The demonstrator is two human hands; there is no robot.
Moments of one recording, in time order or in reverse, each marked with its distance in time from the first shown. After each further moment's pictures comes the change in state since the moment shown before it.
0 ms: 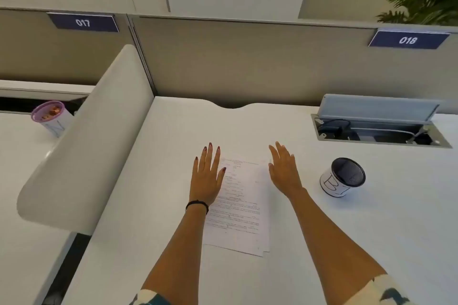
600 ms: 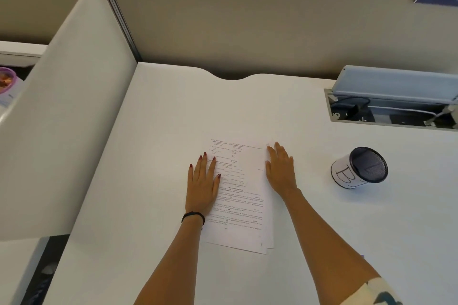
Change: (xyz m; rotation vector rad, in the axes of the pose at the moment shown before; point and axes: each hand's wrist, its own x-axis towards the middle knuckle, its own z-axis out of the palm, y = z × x) left_hand -0.025 -0.031 0.078 -0.062 -0.107 -0.094; right_hand 0.013 0.016 0.077 -0.049 -0.133 0.153
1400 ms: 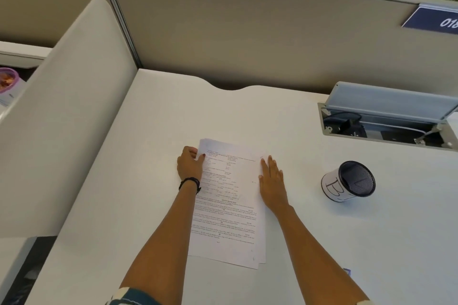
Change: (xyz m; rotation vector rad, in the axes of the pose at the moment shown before) left_hand 0.077 0.015 -0.034 -0.712 0.166 -0.606; right_hand -0.013 0.013 0.010 0.136 -0.031 -0.043
